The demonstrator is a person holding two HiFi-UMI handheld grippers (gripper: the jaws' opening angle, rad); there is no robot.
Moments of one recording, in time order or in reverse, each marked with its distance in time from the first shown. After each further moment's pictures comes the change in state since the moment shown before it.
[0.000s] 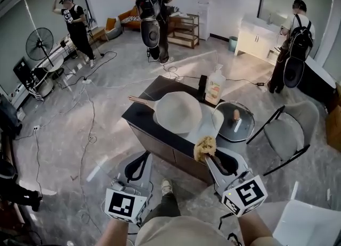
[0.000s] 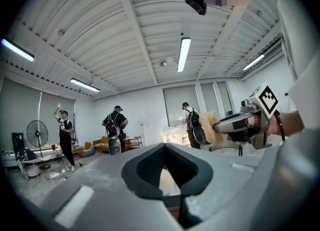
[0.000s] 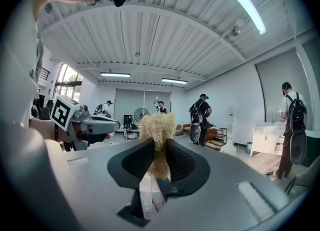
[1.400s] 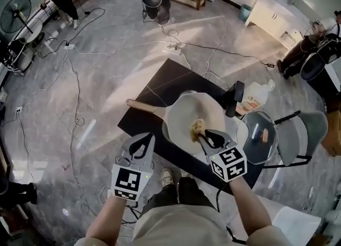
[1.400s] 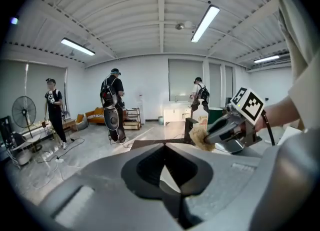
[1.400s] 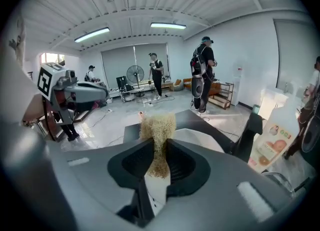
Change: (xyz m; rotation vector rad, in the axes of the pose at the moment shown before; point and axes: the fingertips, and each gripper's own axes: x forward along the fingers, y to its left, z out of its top) left arm 0.246 0.235 -0.171 -0.066 0.296 -0.123; right arm 0.357 -0.118 -0.189 0.102 0.567 0.023
